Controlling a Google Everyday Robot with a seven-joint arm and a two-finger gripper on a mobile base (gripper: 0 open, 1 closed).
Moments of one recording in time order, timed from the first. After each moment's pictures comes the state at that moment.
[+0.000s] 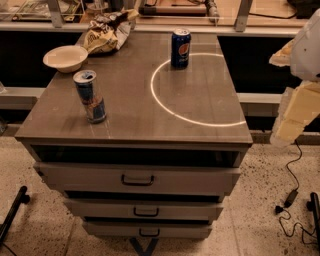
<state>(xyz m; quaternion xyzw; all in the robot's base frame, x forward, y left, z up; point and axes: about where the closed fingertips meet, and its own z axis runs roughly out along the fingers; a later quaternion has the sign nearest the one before) 0.438 -0.217 0.977 -0.60 0.78 -0.04 0.16</state>
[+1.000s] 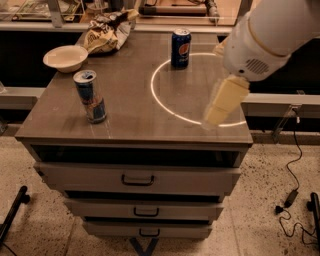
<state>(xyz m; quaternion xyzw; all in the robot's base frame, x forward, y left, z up) 0.490 -0.117 0.966 -0.61 0.75 0.01 0.25</state>
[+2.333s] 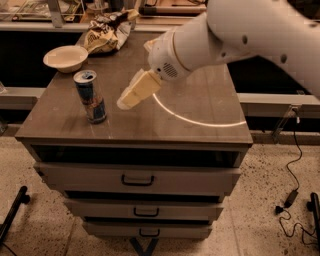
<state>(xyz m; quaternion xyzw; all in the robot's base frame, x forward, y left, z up) 0.570 0.048 0.951 -0.57 0.68 0.18 0.43</state>
